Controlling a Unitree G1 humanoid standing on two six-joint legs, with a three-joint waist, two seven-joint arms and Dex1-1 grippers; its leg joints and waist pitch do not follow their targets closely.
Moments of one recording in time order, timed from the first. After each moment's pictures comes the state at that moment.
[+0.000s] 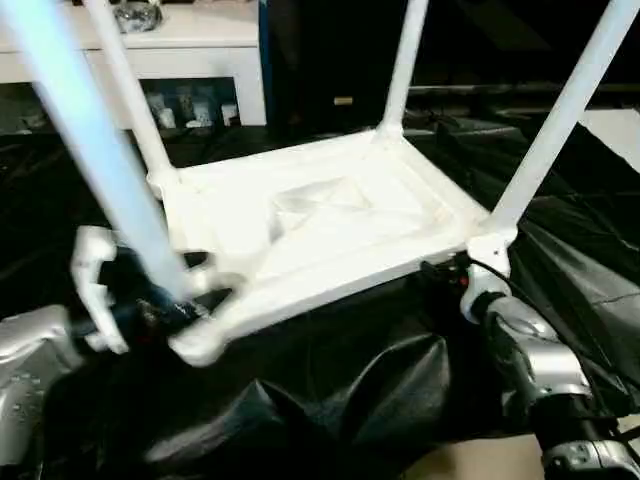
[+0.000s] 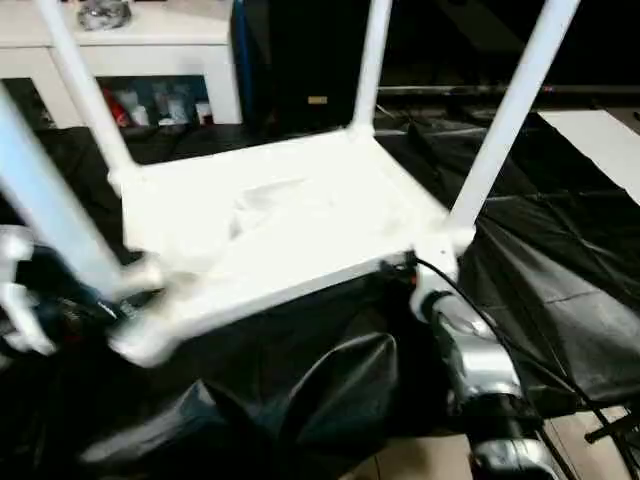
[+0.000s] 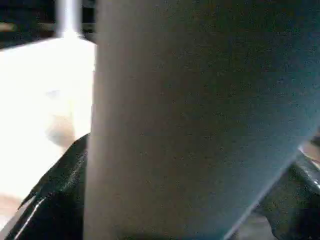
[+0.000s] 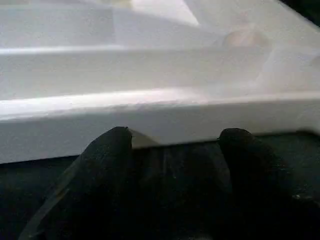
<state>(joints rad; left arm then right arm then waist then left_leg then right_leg) -0.04 0.62 0.20 -0.18 -0.65 0.53 -1.05 -0.38 -0.26 -0.03 0.53 0.11 0.21 0.30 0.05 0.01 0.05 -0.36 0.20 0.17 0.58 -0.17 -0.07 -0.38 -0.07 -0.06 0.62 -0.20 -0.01</state>
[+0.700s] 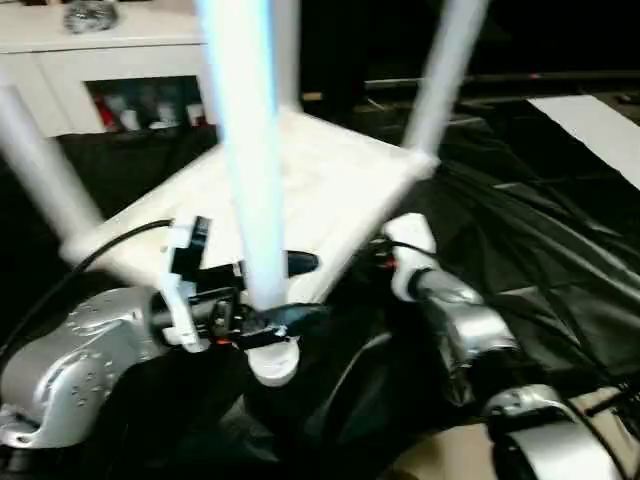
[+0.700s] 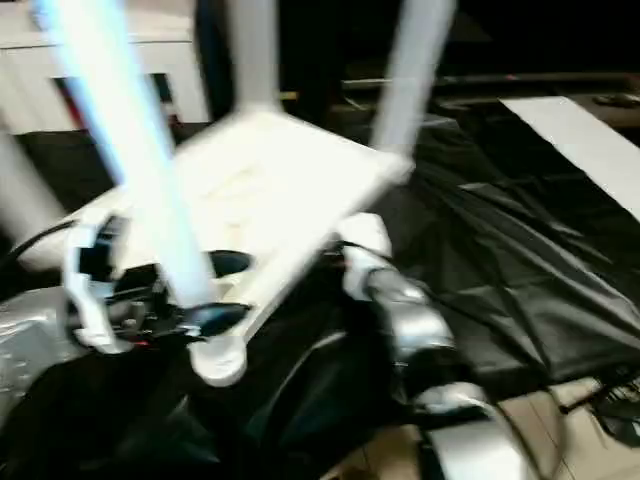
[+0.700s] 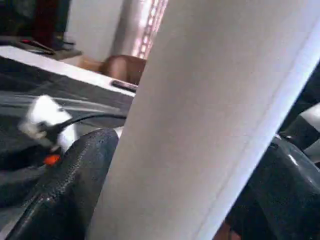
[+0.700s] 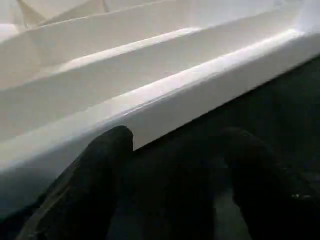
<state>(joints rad) -0.20 0.48 0.01 -0.36 -0.85 0.71 -1.02 -0.62 -0.05 0.11 0.79 0.03 0.09 0.42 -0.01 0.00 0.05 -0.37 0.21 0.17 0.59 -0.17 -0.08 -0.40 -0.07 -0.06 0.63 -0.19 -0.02</state>
